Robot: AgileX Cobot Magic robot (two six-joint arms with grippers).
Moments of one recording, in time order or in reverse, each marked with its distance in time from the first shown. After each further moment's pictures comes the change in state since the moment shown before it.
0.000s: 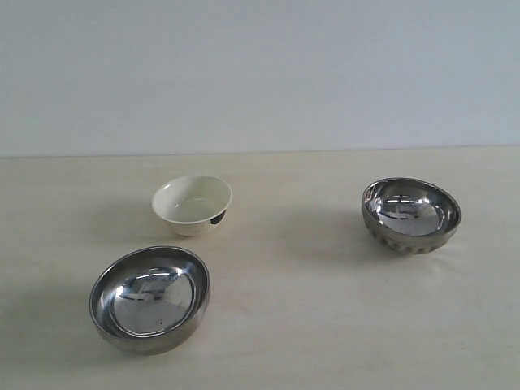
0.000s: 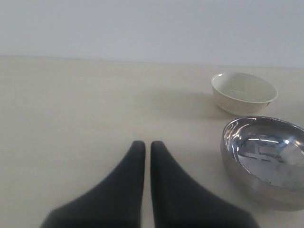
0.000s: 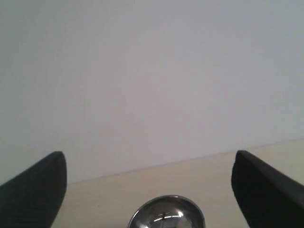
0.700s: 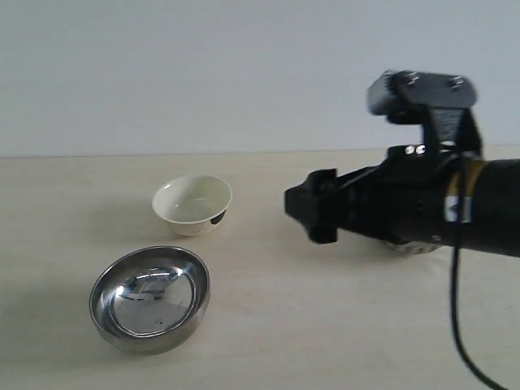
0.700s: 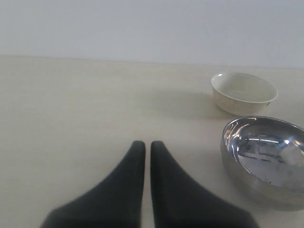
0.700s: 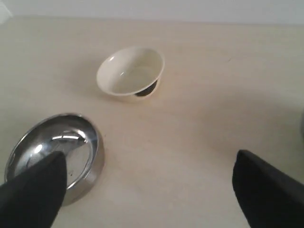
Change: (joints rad) left arm 0.000 0.000 0.000 0.000 0.000 0.000; right arm 0.587 0.703 -0.287 -0.002 0.105 0.028
